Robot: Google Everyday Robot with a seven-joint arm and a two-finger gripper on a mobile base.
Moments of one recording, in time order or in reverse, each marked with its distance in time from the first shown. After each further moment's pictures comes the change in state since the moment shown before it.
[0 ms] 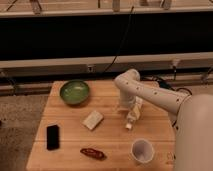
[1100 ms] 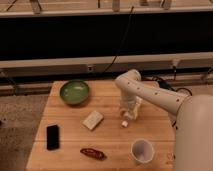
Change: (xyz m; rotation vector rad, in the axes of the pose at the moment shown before) arm 0.000 0.003 0.004 -0.001 -0.022 -0.010
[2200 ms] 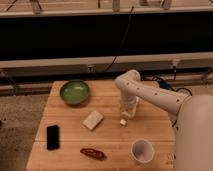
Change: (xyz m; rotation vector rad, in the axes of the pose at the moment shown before) arm 0.001 -0.002 -0.003 -0.002 0.030 -0.052
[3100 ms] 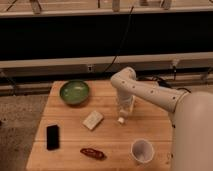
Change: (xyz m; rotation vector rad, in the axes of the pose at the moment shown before) arm -0.002 -0.018 -0.016 -0.008 0.037 -0.059
